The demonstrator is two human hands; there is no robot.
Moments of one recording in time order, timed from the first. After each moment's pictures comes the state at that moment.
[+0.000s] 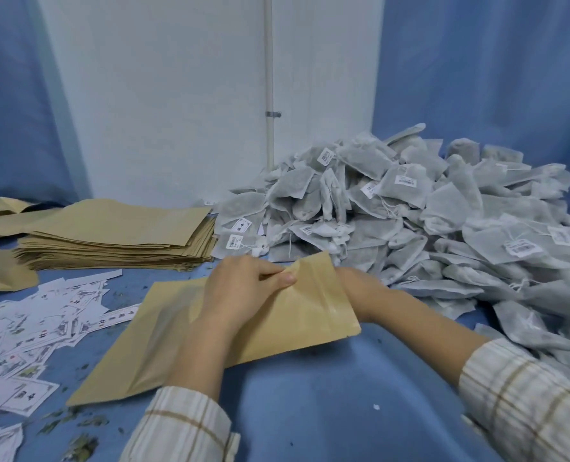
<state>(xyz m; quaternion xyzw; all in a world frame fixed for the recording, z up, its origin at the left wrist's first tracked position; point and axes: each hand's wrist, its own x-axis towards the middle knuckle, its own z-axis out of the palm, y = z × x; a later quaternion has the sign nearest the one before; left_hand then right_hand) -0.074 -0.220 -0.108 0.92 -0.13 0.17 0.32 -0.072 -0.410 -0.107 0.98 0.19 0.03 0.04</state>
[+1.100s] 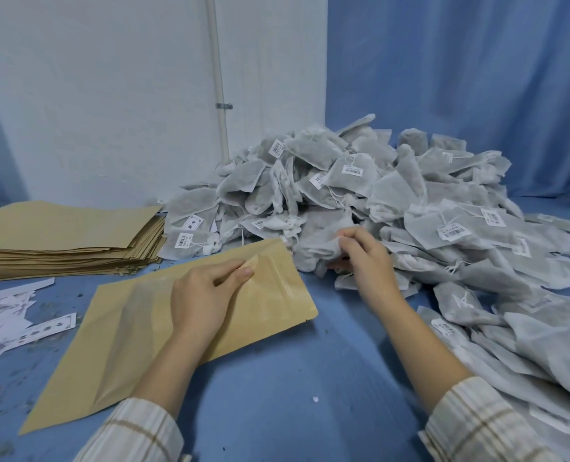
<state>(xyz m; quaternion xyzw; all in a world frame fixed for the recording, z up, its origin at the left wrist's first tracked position) -0.065 -0.262 -0.143 0.85 -0.07 0.23 0.46 -0.088 -0.482 -0.127 0.70 -0.01 0.25 -0.67</state>
